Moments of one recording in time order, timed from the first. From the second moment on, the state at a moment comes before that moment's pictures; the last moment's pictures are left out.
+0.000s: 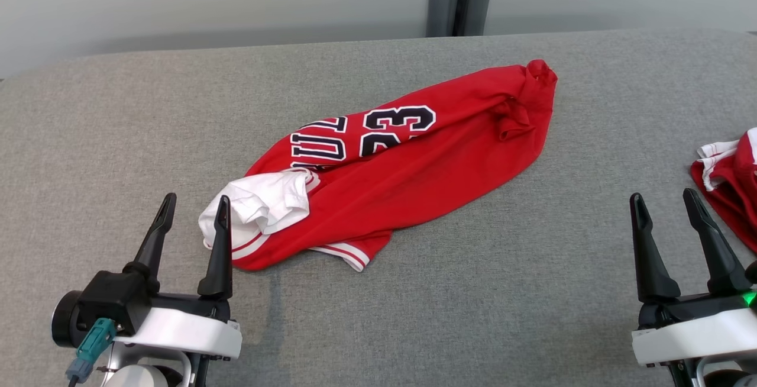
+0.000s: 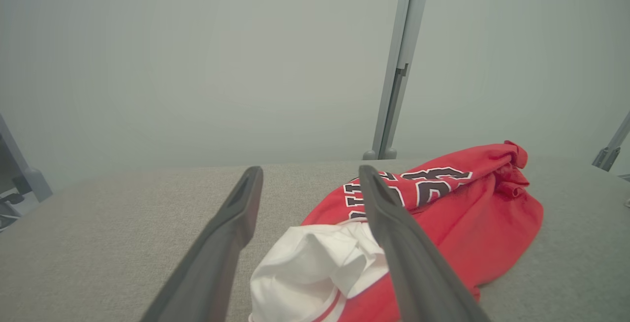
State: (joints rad) left arm -0.07 0.29 -0.27 -0.06 -0.41 0.19 -0.19; right arm 0.03 -0.08 -0.02 -0.22 0.24 0.13 -0.04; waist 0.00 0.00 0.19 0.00
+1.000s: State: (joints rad) left arm -0.26 0.20 -0.34 0.05 -0.41 0.12 -0.25; right arm -0.61 -0.41 0.34 0.47 0.50 0.13 -0.09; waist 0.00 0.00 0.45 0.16
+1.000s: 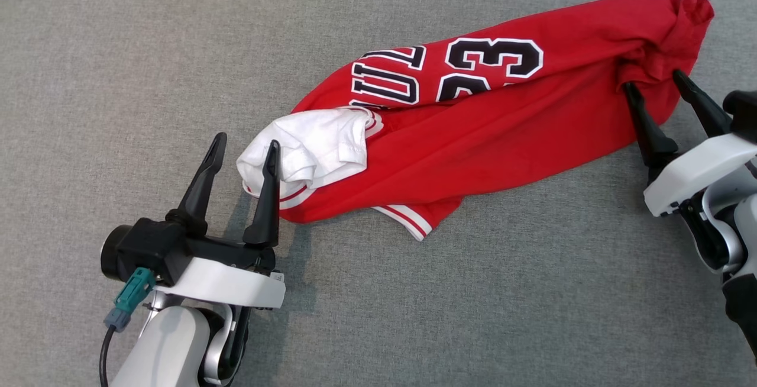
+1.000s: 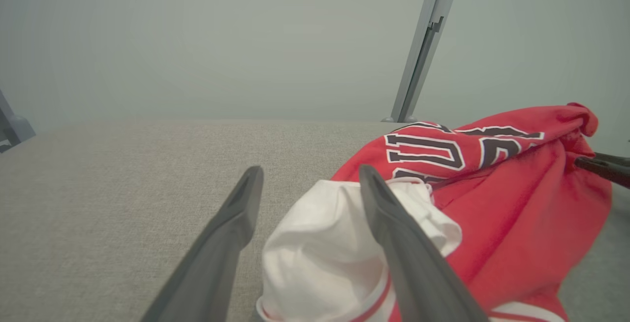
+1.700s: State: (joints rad) left arm -0.25 0.19 -0.32 0.07 -0.39 0.11 -0.26; right arm -0.56 -0.48 0.46 0.35 0.59 0.13 -0.23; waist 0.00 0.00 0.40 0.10
